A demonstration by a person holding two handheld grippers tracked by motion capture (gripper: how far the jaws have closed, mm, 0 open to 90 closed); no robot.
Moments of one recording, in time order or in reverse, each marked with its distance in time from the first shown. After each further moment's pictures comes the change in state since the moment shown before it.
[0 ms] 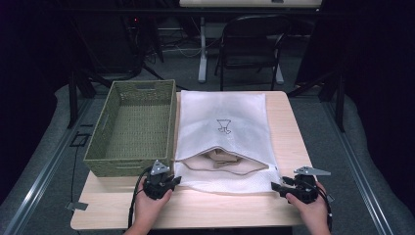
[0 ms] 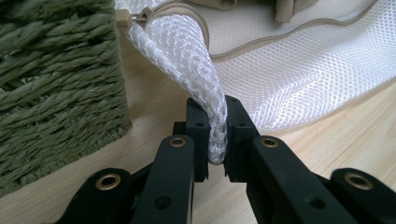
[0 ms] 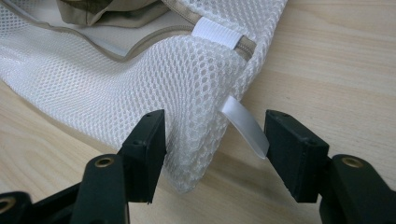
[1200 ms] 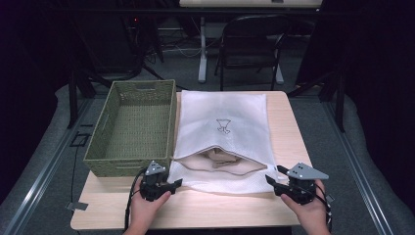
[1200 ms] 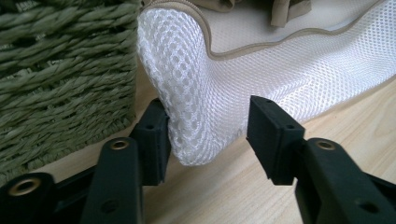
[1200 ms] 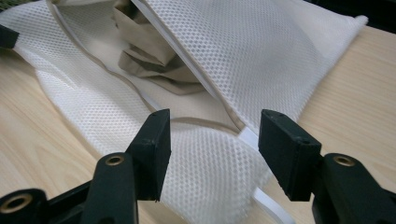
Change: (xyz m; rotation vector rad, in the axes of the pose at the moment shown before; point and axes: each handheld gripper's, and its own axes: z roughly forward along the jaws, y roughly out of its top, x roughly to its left) left arm 0.005 -0.003 -0.006 -0.015 -0.023 -0.034; right arm 0.053 0.031 -0.034 -0.164 -0.073 -0.329
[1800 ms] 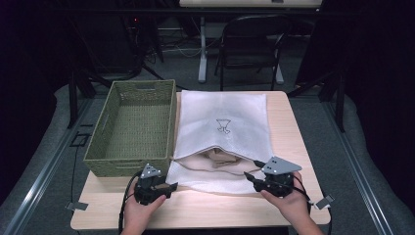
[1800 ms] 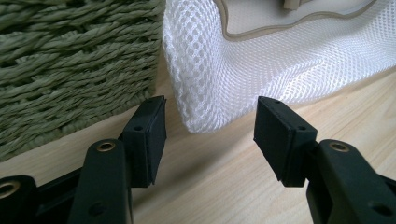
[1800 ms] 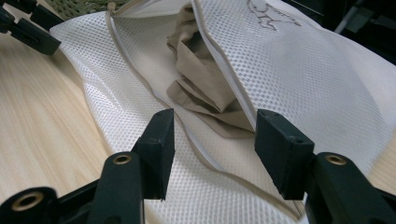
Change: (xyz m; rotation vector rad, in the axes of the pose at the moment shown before) left arm 0.005 -0.009 -0.012 0.029 0.024 -0.002; right arm 0.038 0.041 0.025 -0.009 0.109 -0.169
